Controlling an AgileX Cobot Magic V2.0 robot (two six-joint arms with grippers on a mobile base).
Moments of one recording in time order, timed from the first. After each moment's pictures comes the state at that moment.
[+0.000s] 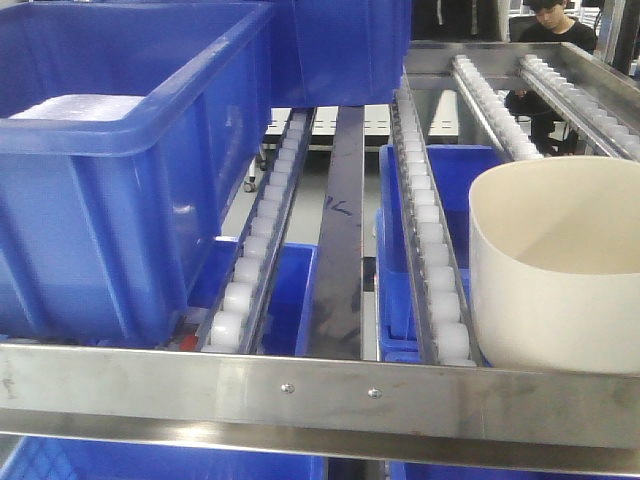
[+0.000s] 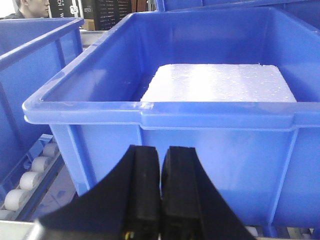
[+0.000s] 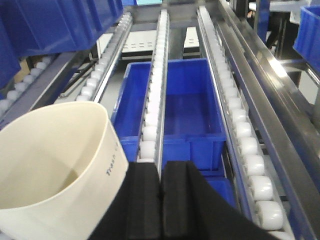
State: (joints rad) left arm -0.03 -0.01 0.01 -0.07 0.08 0.10; right arm -0.03 -0.01 0.03 0.00 0.11 0.14
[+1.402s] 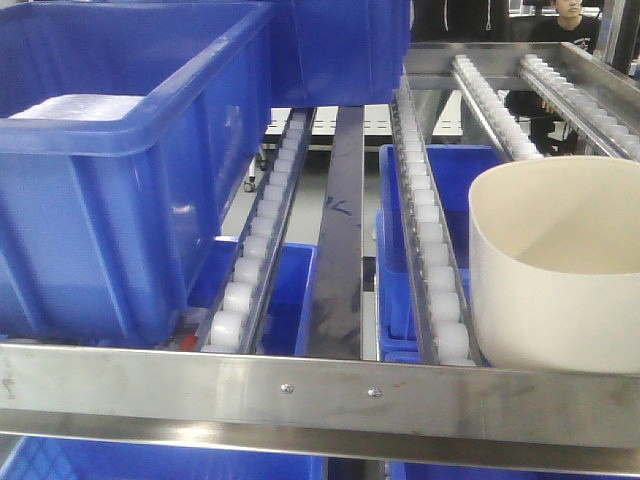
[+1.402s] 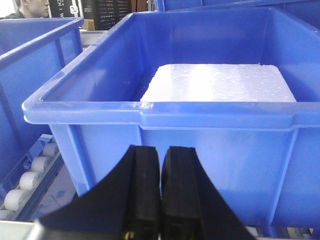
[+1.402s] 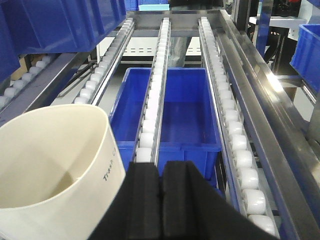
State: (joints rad) left arm -0.03 -0.01 0.01 -0.07 0.08 0.10; right arm -0.03 -0.01 0.03 0.05 0.09 0.02
